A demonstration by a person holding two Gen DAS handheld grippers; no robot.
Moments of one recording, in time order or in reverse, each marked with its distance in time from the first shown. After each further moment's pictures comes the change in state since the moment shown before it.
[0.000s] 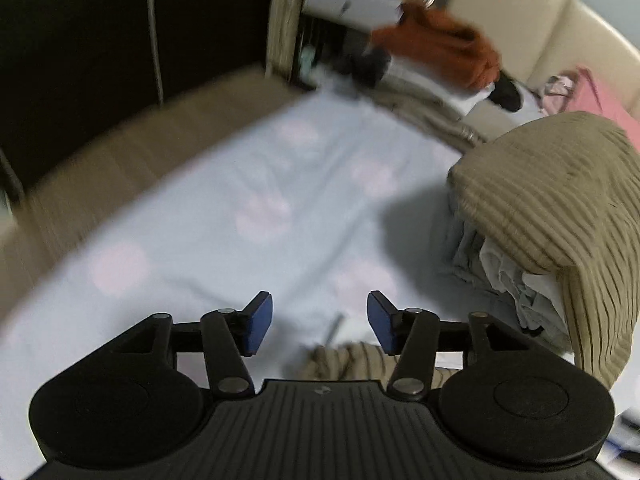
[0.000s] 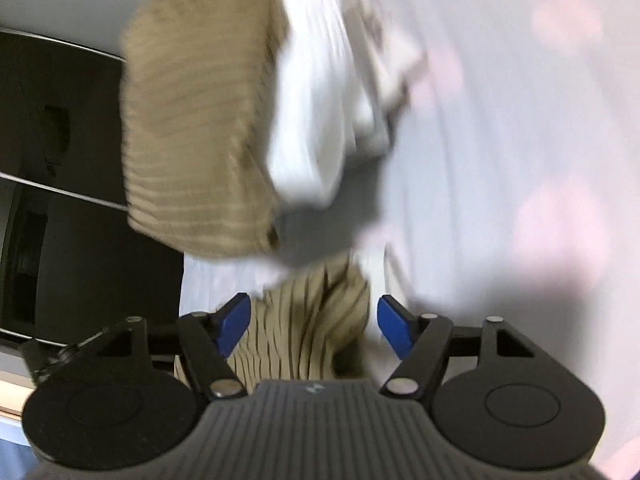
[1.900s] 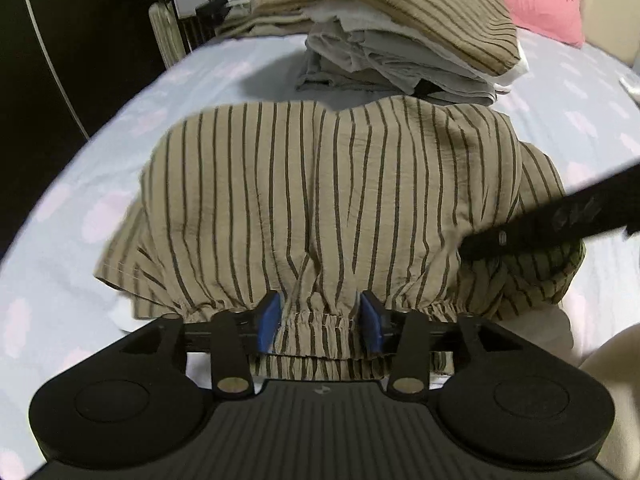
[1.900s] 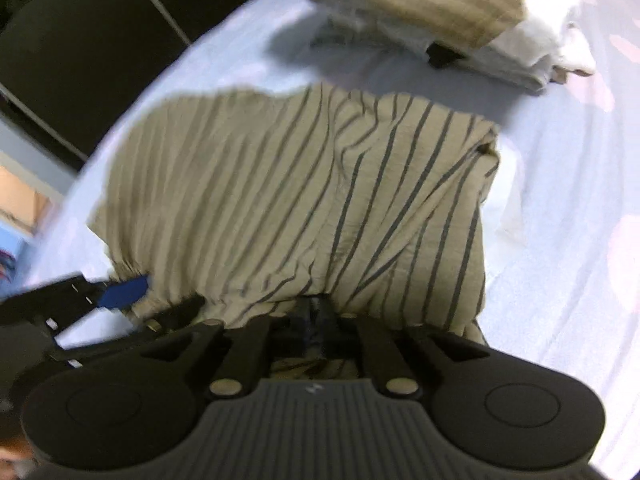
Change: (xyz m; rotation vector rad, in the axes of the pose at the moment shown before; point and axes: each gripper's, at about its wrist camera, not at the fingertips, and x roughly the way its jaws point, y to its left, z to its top) left arm -0.009 -0.094 -0.220 0.366 0.024 -0.009; right arm 0.110 0.092 -0.110 -0.609 0.258 -0.211
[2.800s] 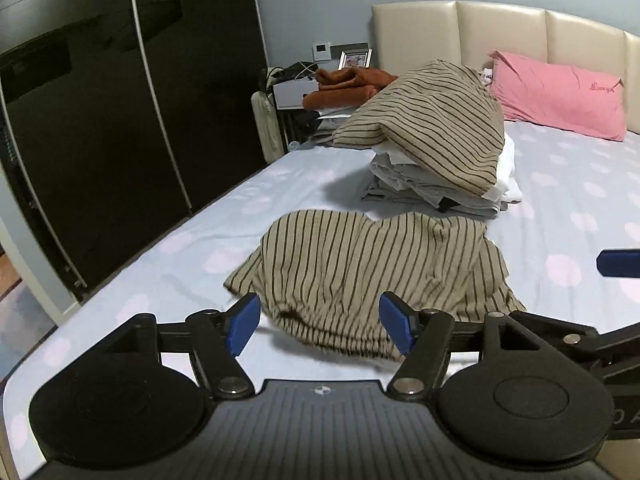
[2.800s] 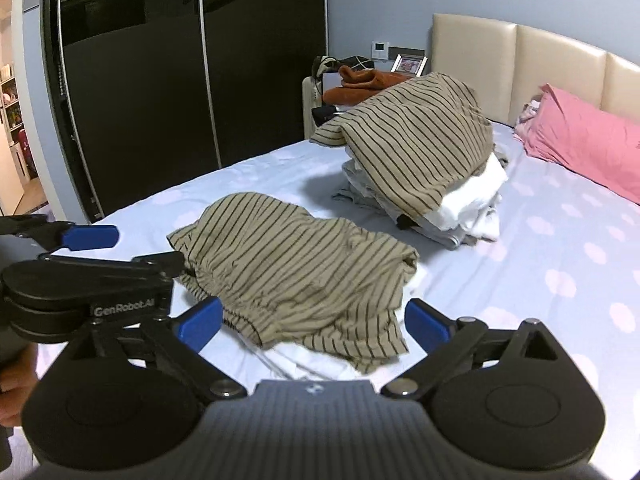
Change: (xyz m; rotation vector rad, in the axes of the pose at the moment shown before) left arm -0.160 -0.045 -0.047 -0.183 -0.293 0.226; right arm -0.151 0.061 -0.126 -0.323 -0.444 -0.167
